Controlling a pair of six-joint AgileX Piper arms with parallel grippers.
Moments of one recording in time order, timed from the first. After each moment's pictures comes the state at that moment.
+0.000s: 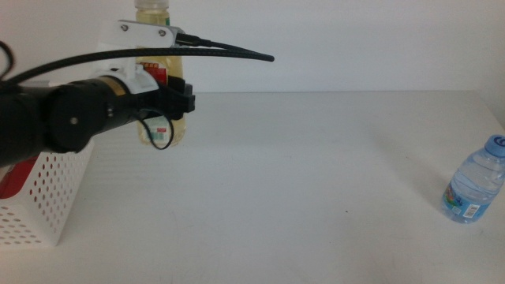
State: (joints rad) left arm -0.32 1.52 -0.96 -0.18 -0.07 0.14; right arm 0.06 -0.01 0.03 -0.02 0.05 0.09
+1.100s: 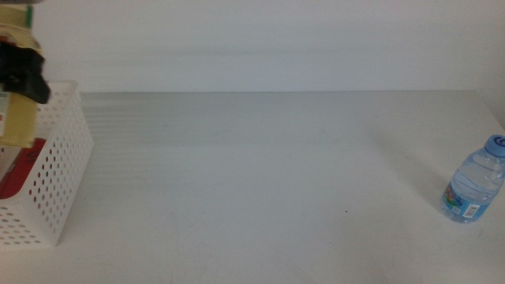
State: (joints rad) left arm 0.15 1.51 -1.48 -0.16 1.11 0.26; right arm 0.06 -0.01 0.03 -0.02 0.05 0.09
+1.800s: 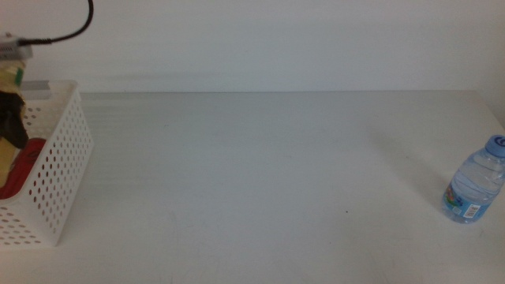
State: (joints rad) left arm 0.31 1.80 -1.61 -0.13 1.25 0.39; right arm 0.06 -0.01 0.03 -0.03 0.05 0.09
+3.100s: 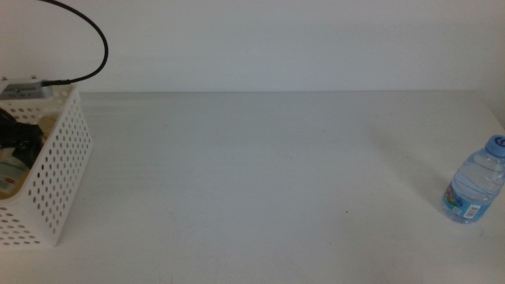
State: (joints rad) left arm 0.31 2.00 -1.62 -0.07 1.22 0.35; right arm 0.06 -0.01 0.03 -0.02 0.05 0.09
